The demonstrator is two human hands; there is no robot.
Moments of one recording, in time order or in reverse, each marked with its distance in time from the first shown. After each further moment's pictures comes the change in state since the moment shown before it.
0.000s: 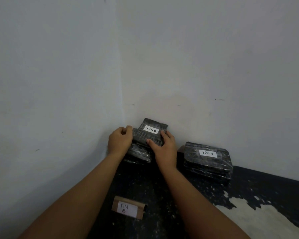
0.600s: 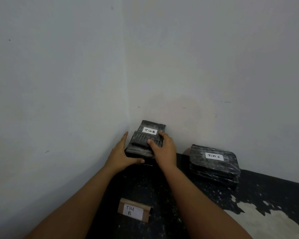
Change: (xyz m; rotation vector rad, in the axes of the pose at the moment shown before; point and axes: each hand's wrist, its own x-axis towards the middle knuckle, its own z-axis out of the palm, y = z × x) left_hand 0.000 -0.076 -0.028 0.118 -0.435 0.162; right_hand 0.003 -0.008 0.017 -0.026 -0.081 0.040
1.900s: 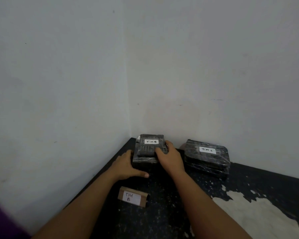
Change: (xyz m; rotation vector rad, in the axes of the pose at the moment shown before) left_hand -0.055 0.017 0.017 0.272 -0.211 -0.111; right_hand -0.036 0.024 -0.046 -0.115 -0.172 0.147
